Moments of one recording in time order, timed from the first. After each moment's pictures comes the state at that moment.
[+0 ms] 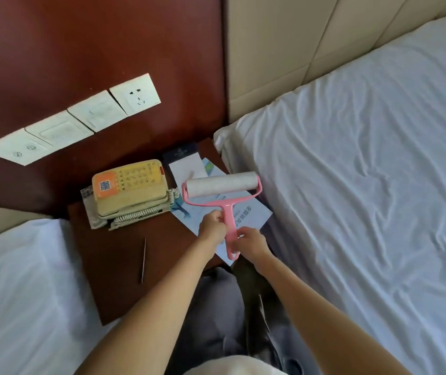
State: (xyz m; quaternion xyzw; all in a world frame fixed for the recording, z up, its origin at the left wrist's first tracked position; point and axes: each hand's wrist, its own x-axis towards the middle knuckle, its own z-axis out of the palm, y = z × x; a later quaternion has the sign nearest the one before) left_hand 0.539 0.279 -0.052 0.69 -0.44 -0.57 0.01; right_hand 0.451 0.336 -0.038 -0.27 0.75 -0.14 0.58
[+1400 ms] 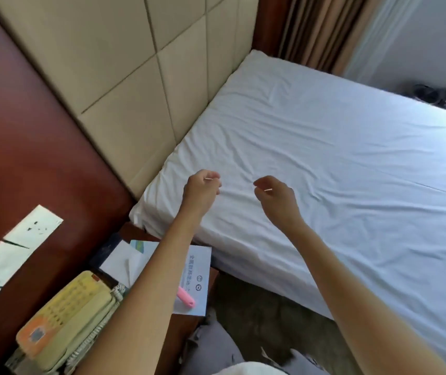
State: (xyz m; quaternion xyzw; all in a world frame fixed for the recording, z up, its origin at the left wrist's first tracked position) left_hand 0.406 0.251 0.135 0.42 -0.69 -0.59 0.07; right_hand 0.332 0.382 0.133 -0.16 0.88 -0.40 0.21
